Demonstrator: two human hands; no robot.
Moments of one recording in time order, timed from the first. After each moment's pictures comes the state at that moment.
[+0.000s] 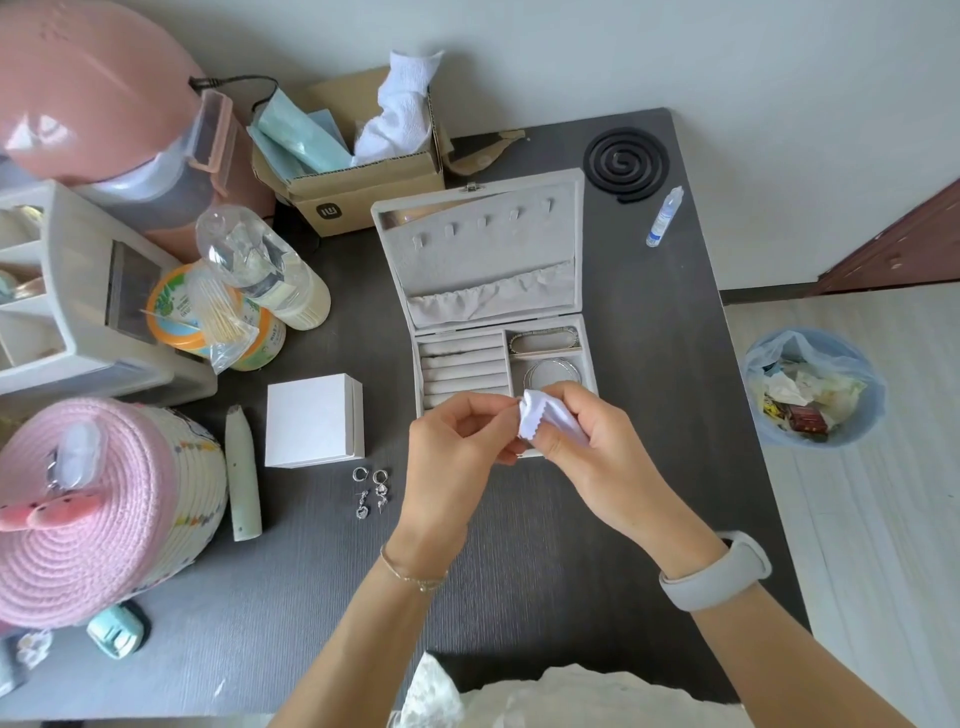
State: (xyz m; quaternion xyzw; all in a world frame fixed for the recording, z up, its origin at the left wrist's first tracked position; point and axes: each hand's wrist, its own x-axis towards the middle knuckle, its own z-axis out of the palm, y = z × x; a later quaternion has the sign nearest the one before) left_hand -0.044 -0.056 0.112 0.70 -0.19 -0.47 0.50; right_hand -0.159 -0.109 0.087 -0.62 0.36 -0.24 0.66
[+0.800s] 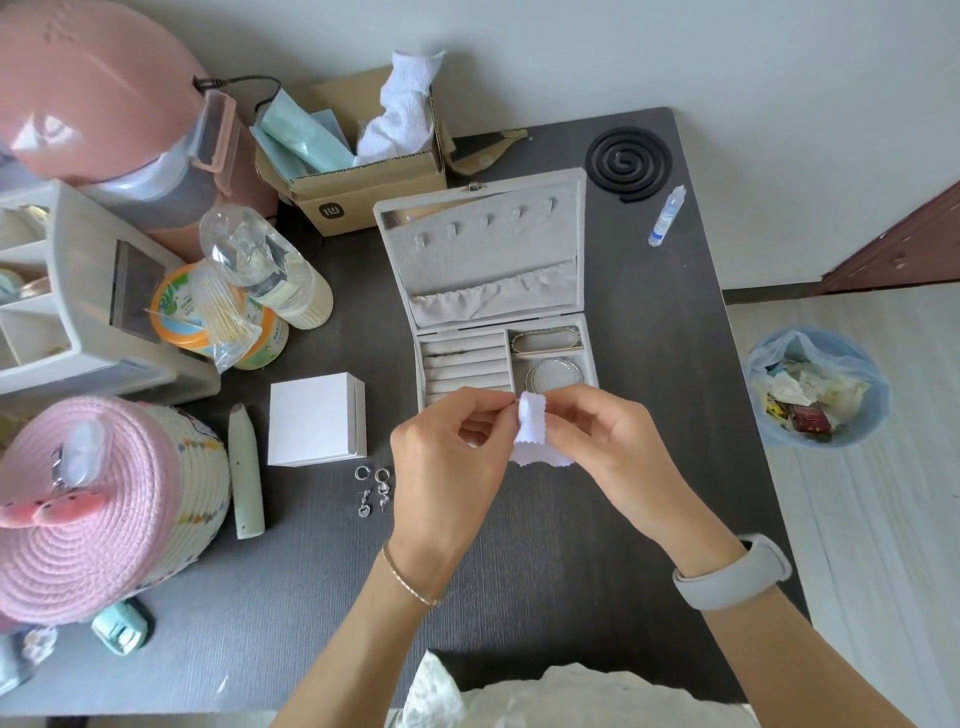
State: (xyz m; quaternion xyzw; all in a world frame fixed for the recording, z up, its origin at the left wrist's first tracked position) left_hand -0.045 -0.049 0.114 0.77 -0.40 -0.22 0.44; right_hand -0.166 -0.112 0.092 -0.59 0.39 -0.25 0.66
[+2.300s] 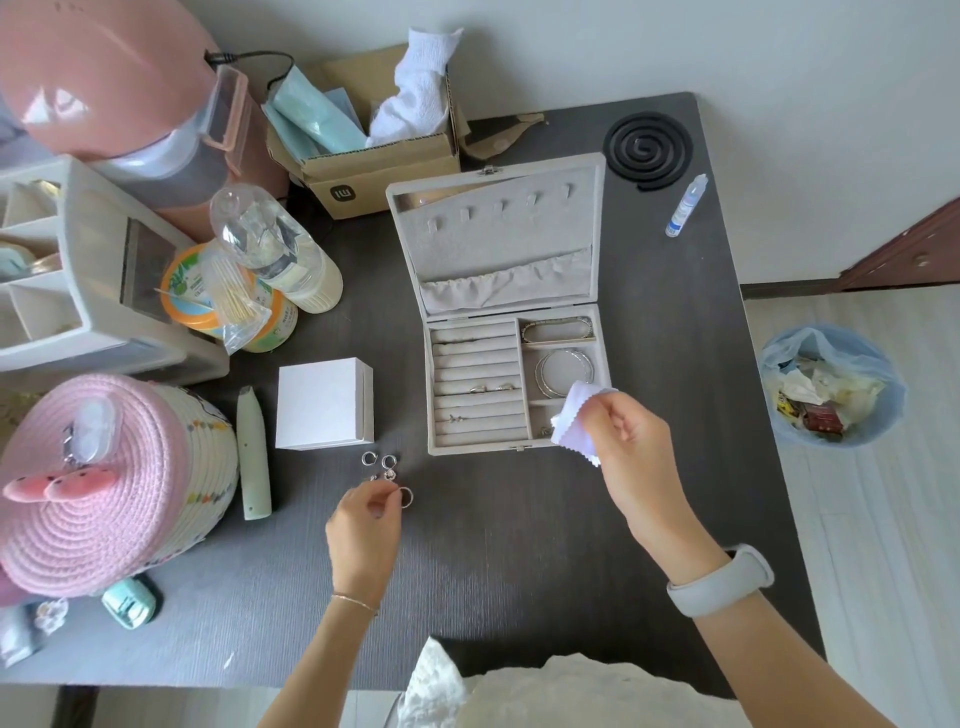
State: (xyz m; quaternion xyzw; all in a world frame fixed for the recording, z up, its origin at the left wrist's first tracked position) left_hand 0.013 0.039 -0.003 0.92 -0.21 -0.22 0.24; right_hand -0.165 -0.104 0.053 -0.53 0.54 -0.31 0.58
